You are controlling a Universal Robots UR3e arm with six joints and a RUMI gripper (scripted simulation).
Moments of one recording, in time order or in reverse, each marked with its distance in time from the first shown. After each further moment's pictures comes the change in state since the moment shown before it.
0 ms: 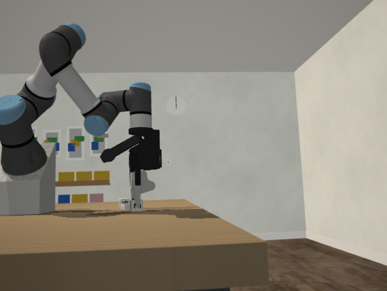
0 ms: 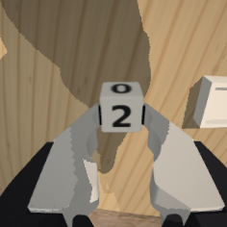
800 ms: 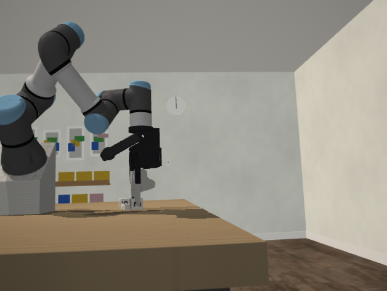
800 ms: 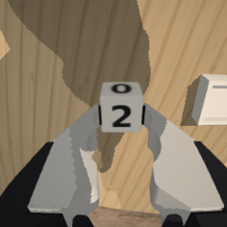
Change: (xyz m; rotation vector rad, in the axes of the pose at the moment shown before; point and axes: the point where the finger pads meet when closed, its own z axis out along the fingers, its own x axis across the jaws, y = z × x) arm 0.000 0.000 -0.005 0.000 0.000 0.000
